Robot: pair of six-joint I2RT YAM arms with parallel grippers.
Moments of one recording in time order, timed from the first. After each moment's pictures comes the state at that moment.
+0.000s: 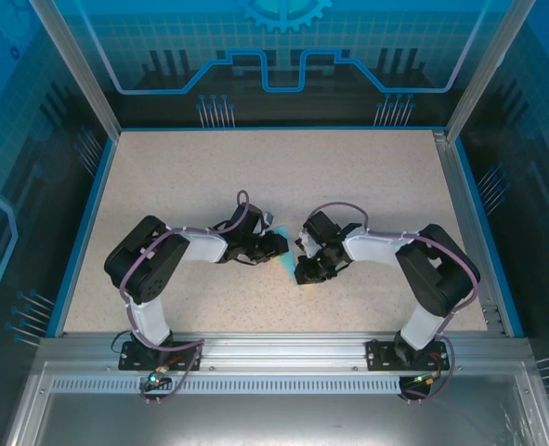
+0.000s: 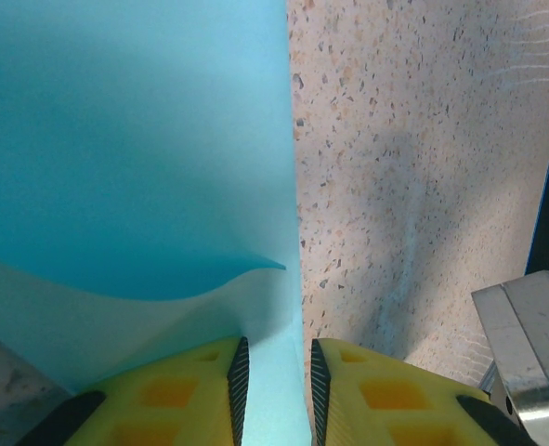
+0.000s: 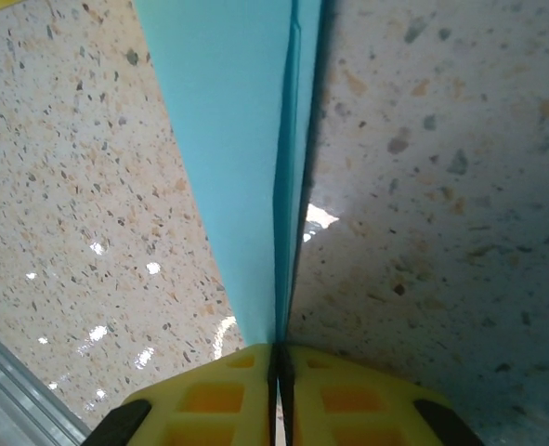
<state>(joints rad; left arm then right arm) -0.56 1.82 0.80 0.18 0.49 -0.93 0.65 1.70 0.86 -0.48 -0.45 0.45</state>
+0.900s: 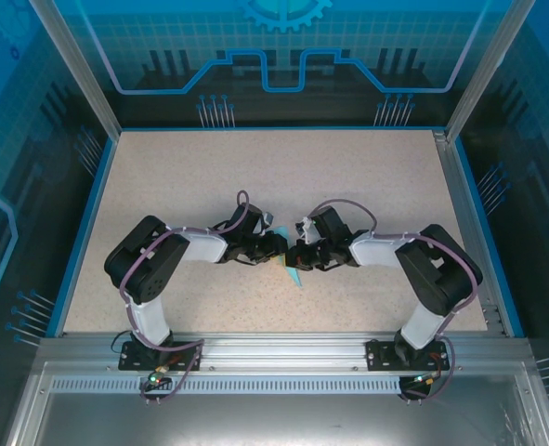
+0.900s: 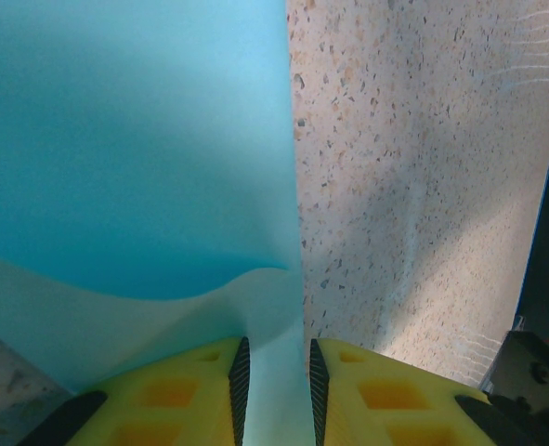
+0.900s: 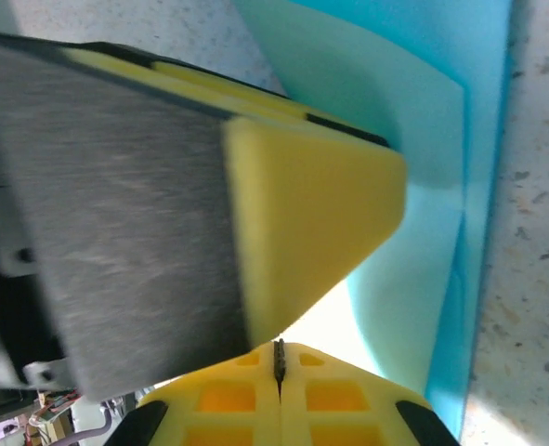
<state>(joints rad) -0.56 1.82 0.80 0.18 0.49 -0.93 0.60 1.70 0.75 0.01 -0.63 0.74</state>
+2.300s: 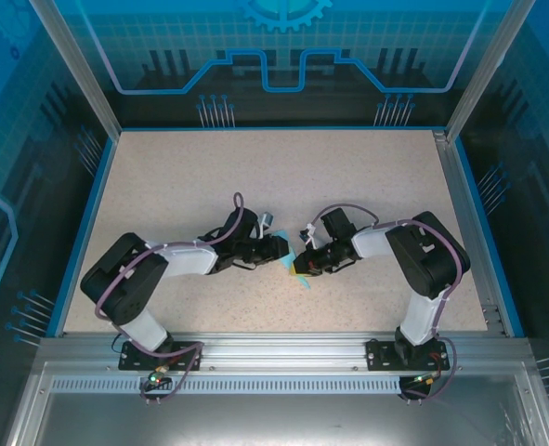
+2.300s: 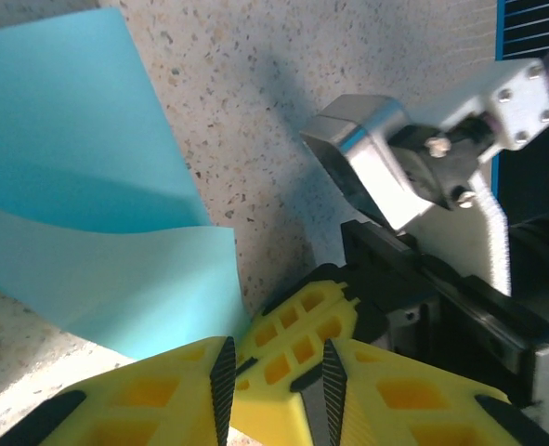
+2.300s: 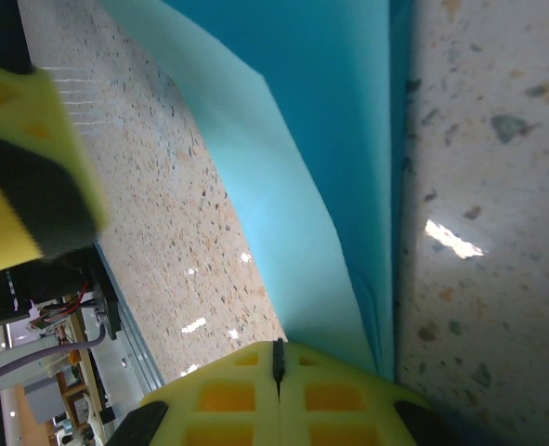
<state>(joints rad) -0.61 1.66 0.70 0.24 0.46 -0.90 0.48 1.83 0.76 -0.09 -0.84 0.47</state>
